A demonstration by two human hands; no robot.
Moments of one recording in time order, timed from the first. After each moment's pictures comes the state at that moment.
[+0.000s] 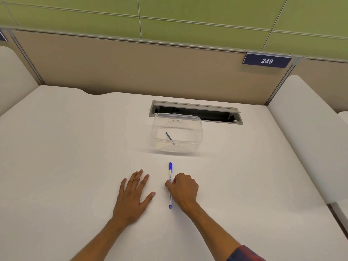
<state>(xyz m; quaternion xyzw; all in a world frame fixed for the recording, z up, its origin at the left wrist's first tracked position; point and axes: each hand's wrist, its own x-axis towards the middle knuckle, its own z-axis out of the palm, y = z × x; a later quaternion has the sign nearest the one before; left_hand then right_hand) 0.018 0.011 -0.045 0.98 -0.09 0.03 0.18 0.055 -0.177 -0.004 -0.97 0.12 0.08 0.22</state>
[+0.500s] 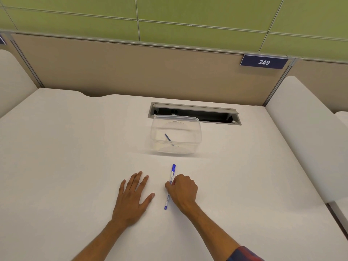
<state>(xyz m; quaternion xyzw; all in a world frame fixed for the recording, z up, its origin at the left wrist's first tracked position) 0.018 0.010 -0.044 0.98 -0.10 0.04 0.18 0.054 -0.176 -0.006 -0.96 0.11 0.08 0.22</state>
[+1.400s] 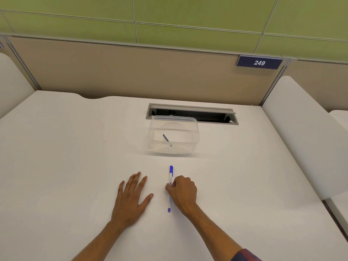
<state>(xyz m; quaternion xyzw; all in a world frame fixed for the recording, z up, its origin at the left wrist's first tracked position) 0.017 0.011 -0.045 0.98 -0.09 0.02 0.18 0.048 -0.183 -0.009 -0.96 0.11 0.08 0.26</state>
